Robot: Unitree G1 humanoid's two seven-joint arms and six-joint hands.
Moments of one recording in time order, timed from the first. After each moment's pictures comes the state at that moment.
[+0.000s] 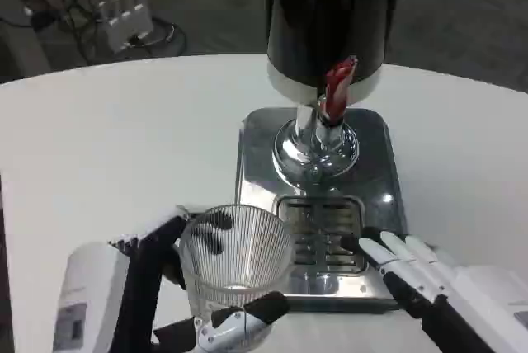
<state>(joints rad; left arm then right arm) 0.20 0.21 -0.09 -0.28 0.68 -0.38 0.42 0.46 -0.34 -0.03 -0.99 -0.68 -0.04 0.45</state>
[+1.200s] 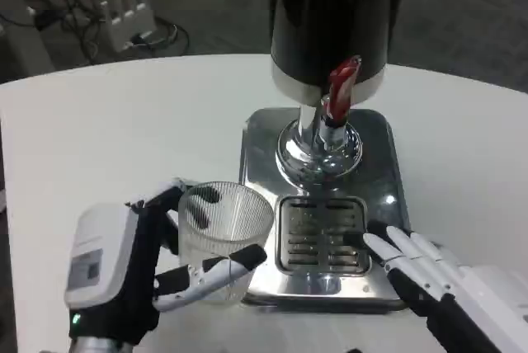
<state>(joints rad) -0.15 0.28 -0.05 0.17 0.70 -0.41 0.48 0.49 -0.29 -0.03 -1.01 -0.67 -0.05 0.43</state>
